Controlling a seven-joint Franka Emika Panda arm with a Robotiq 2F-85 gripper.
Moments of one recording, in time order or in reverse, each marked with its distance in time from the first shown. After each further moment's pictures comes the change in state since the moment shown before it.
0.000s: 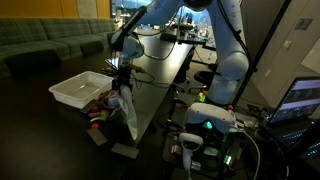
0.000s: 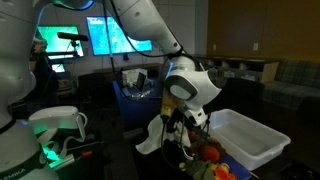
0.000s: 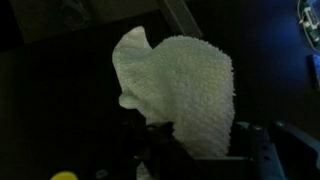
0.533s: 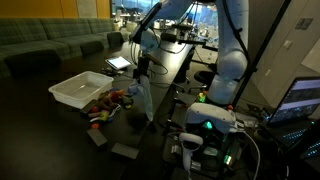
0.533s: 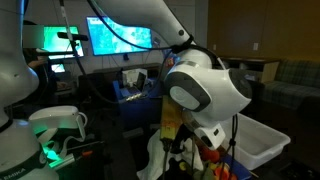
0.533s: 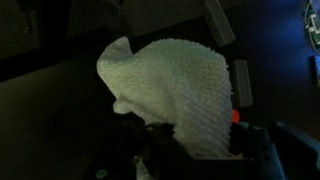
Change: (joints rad) arm -0.107 -0.117 -0.174 -0.101 -0.065 -0.086 -0.219
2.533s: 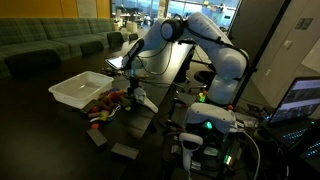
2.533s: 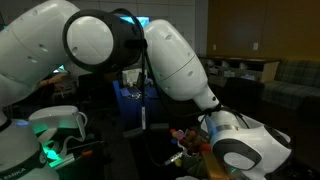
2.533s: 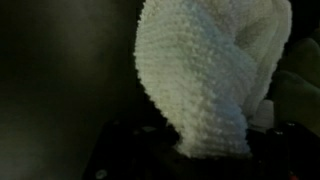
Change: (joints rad) arm -0.054 0.660 0.033 0.651 -0.359 0.164 0.191
